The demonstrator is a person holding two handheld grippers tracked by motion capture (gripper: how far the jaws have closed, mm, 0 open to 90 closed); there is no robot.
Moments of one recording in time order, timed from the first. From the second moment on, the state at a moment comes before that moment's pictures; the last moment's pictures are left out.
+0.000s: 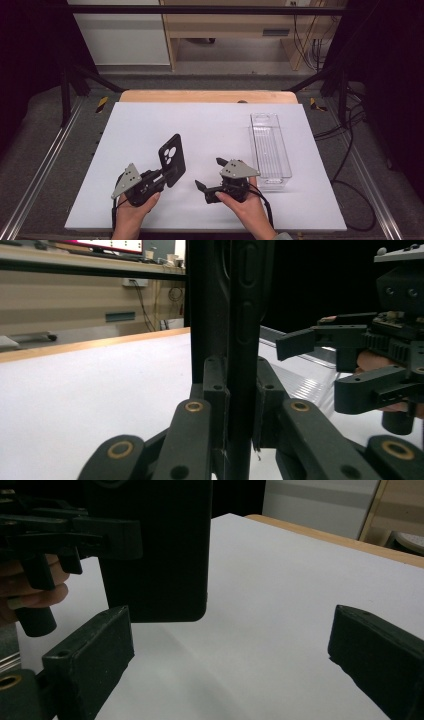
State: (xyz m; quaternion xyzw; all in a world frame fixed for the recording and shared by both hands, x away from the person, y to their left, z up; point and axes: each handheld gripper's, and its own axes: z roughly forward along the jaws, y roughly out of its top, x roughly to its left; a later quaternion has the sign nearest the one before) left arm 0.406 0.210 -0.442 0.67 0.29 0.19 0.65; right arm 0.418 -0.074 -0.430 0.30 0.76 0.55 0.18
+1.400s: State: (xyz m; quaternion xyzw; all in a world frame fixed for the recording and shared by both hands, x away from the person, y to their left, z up) left arm 0.396 0.175 -0.447 0.72 0.24 0.18 0.62; right arm 0.405 -0.061 -0.421 0.31 0.70 0.62 0.14
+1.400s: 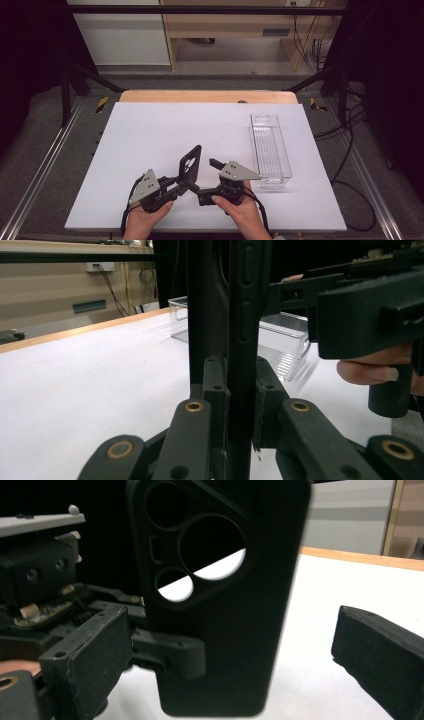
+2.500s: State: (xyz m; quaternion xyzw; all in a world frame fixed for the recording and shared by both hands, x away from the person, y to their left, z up) left arm 0.386 0.156 -0.448 0.74 0.20 0.16 0.62; right arm 0.403 -0.057 -0.419 0.34 0.67 0.64 0.16
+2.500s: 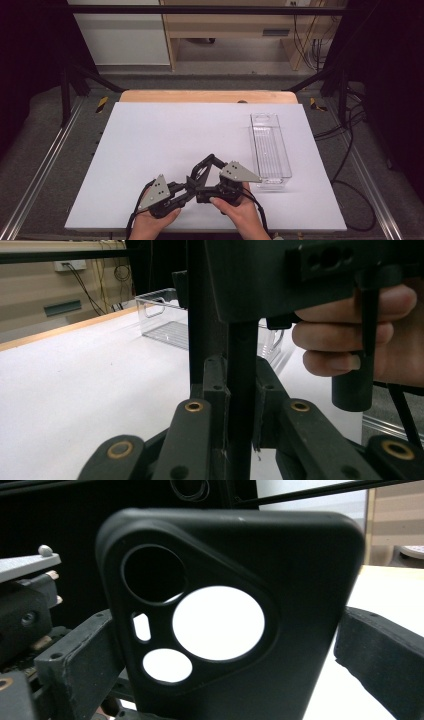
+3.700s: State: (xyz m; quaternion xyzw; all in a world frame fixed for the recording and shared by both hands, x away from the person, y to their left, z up) left arm 0.385 0.154 -0.450 0.75 0.19 0.16 0.61; right arm 0.401 -0.058 -0.417 0.34 0.66 0.65 0.15
